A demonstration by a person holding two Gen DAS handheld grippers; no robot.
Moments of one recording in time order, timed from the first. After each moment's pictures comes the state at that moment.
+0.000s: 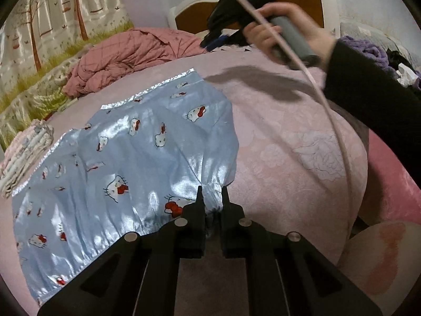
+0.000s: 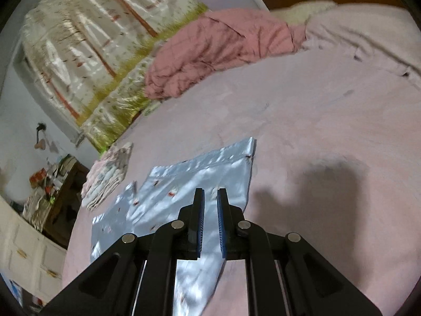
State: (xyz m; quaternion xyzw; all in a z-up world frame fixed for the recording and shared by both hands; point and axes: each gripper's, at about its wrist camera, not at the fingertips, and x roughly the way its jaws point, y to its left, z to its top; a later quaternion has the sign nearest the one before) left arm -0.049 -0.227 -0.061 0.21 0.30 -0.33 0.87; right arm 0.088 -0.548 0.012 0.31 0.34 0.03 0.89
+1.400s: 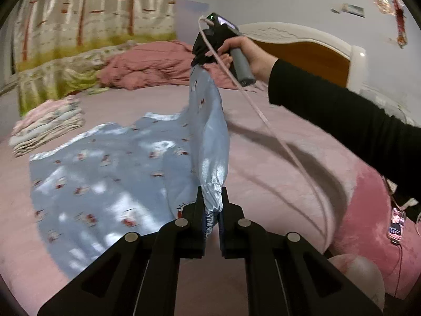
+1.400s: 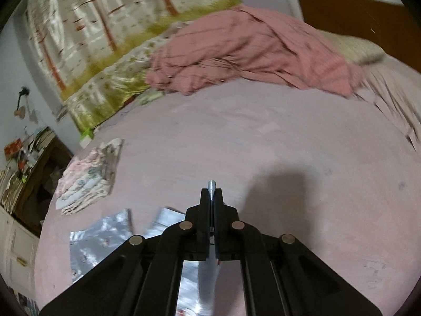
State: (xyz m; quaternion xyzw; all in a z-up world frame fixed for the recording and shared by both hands) left arm -0.051 -0.127 0.010 0.07 0.28 -0.29 0.91; right arm 0.263 -0.445 0.092 0.18 0.37 0.02 0.91
